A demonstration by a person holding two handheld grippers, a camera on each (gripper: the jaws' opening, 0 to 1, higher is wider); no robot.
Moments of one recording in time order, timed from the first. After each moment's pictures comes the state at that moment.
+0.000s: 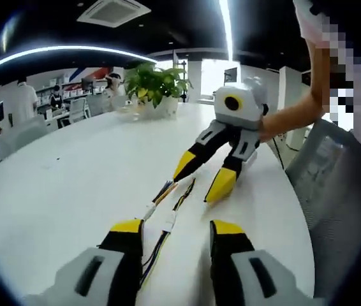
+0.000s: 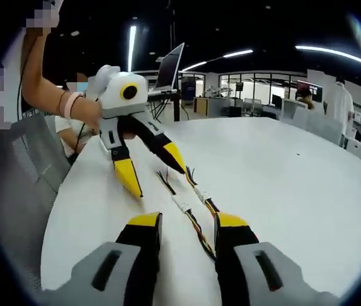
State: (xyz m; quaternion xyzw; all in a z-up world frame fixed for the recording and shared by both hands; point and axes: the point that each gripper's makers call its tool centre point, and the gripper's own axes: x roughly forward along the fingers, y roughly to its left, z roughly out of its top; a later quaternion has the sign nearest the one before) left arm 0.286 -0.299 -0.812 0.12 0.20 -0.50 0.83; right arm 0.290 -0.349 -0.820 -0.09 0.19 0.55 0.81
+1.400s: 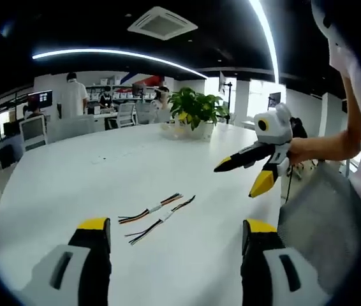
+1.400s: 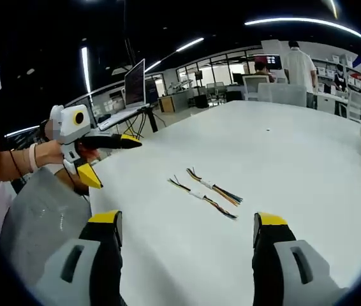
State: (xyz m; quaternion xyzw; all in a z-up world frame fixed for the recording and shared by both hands) left arm 0.219 -0.257 -0.750 0.04 0.19 -0.36 0.91; right arm 0.233 -0.392 -0.773 -0.01 0.26 0.45 0.85
